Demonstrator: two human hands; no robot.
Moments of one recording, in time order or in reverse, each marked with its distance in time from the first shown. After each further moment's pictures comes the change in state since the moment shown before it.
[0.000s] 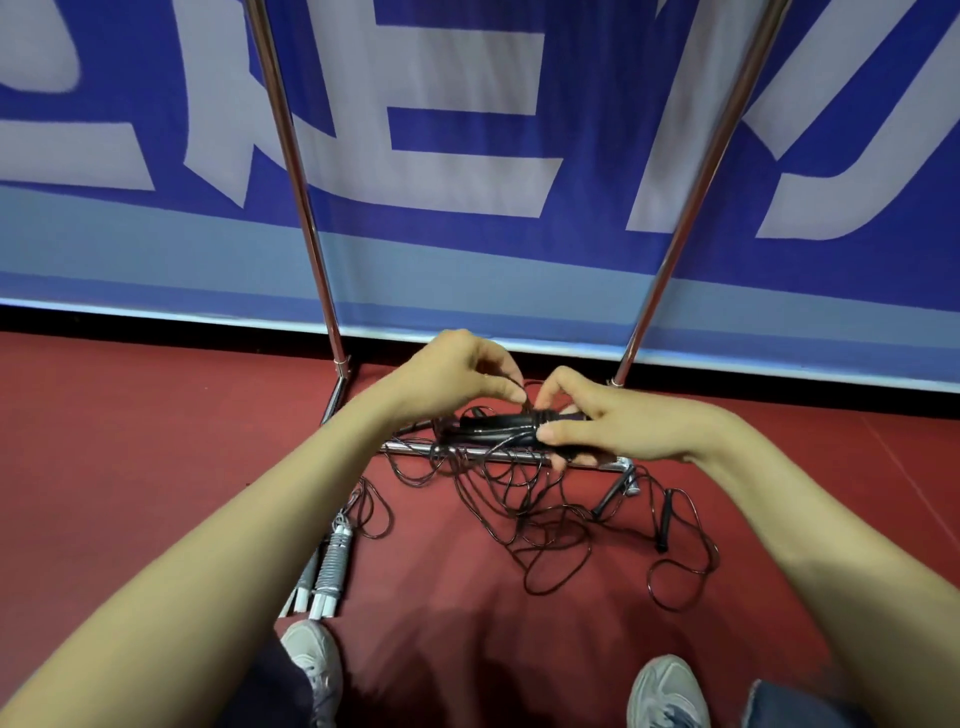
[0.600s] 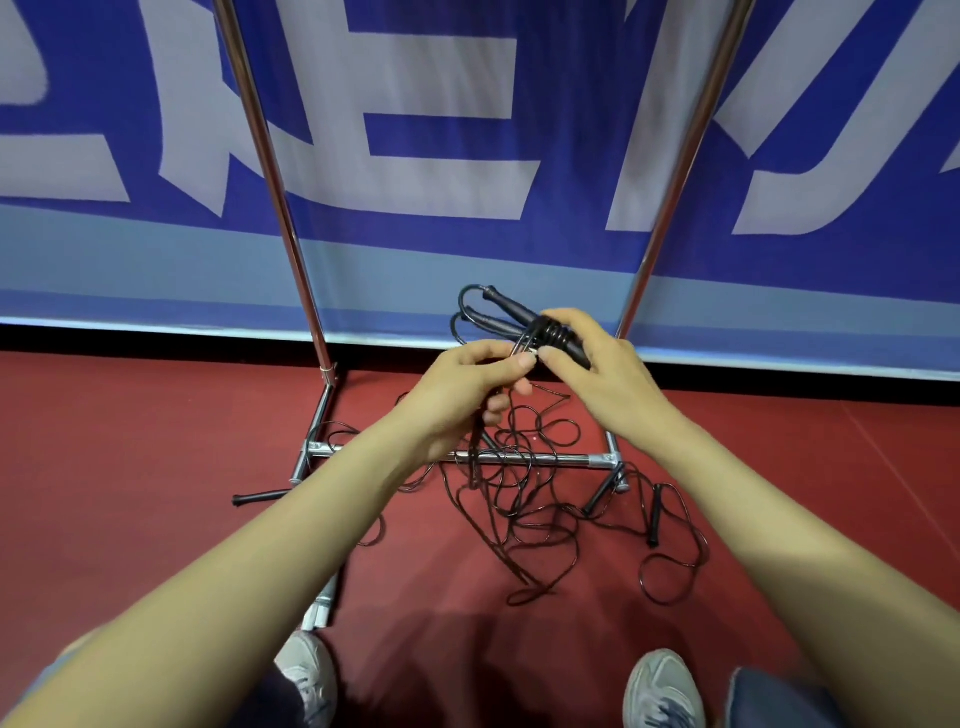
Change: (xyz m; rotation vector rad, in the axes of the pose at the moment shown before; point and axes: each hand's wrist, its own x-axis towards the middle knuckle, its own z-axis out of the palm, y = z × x) left_hand -0.004 0.023 0.035 -0.896 0.059 -0.222; right_hand 0.012 0.007 -0.002 -0.168 0.795 -0.192
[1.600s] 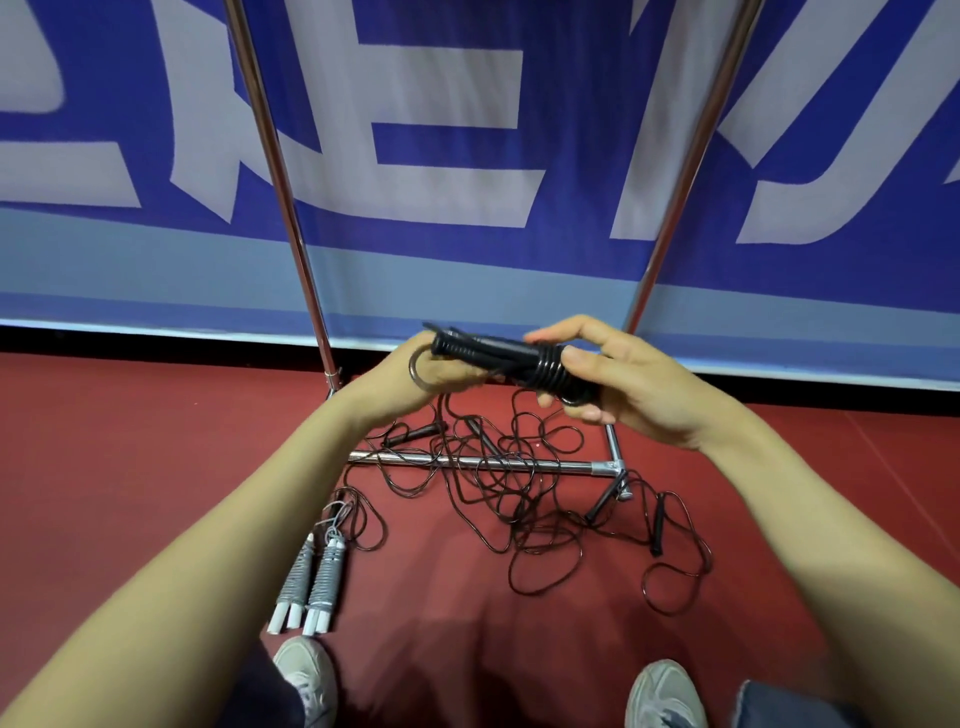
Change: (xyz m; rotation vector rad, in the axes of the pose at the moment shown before) left_hand 0.000 0.019 -0.053 0.619 -0.149 0.329; right_hand -0.006 -0.013 -0.028 0.761 -0.495 0.072
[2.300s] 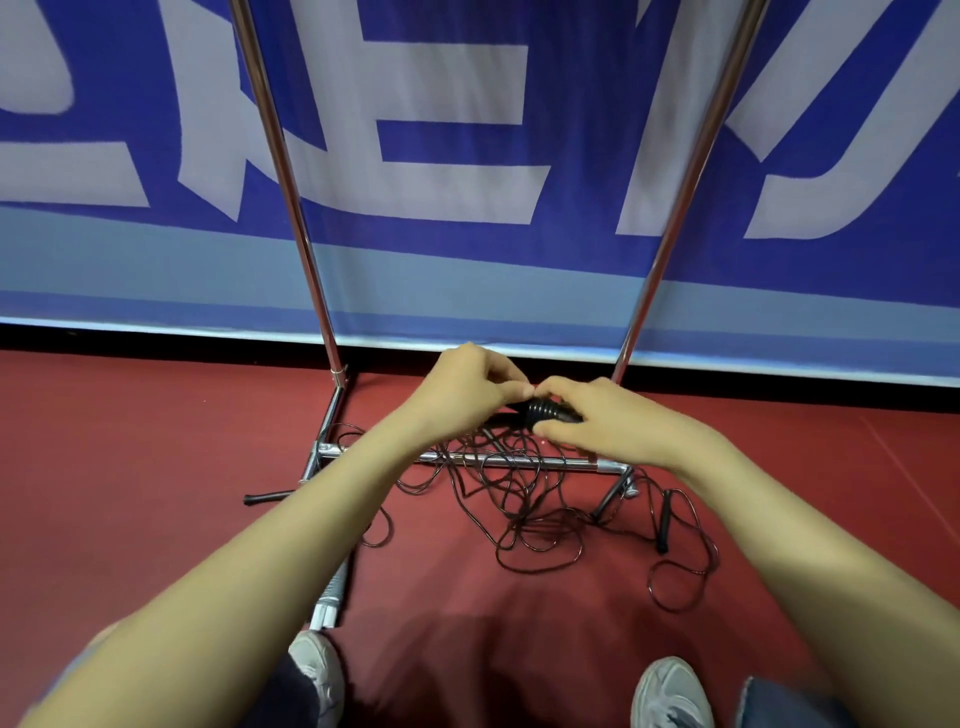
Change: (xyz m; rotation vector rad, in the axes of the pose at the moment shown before) left_hand 0.012 0.010 0.040 0.277 0.145 -0.192; right_hand 0.013 0.032 0.005 -1.008 0.049 0.230
